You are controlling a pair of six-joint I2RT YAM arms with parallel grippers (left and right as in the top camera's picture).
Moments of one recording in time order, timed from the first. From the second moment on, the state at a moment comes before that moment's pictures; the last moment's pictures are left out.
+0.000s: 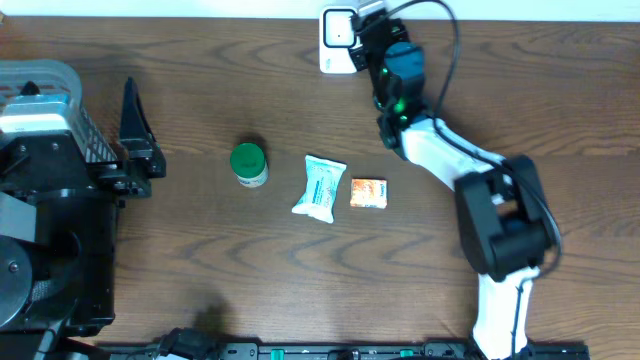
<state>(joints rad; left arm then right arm) -0.31 0.83 1.50 -0.58 -0.39 0.09 0.39 2.14 1.42 0.77 0.15 -0.33</state>
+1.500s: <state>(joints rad) -0.31 0.83 1.49 -0.57 -0.39 0.09 0.49 1.95 1.83 -0.66 0.45 -0.64</state>
